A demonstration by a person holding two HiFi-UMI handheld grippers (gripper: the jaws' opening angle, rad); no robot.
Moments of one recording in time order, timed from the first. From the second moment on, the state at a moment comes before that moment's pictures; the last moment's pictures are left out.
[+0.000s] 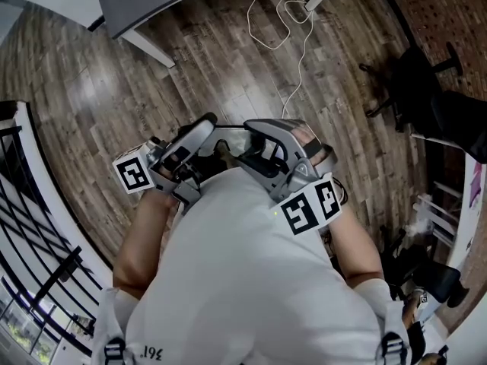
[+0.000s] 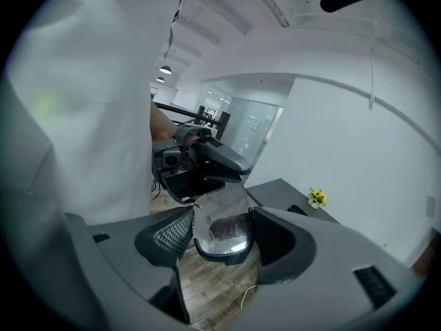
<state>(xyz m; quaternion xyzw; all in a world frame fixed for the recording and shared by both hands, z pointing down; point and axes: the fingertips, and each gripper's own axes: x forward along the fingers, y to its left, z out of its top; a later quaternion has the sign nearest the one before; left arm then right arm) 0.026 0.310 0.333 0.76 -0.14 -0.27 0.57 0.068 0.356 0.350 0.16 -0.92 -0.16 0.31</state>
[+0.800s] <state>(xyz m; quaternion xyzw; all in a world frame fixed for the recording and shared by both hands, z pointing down) 0.026 0.319 0.332 0.82 -0.13 -0.21 0.51 0.066 0.361 0.345 0.15 -0.93 -0.14 0.30</state>
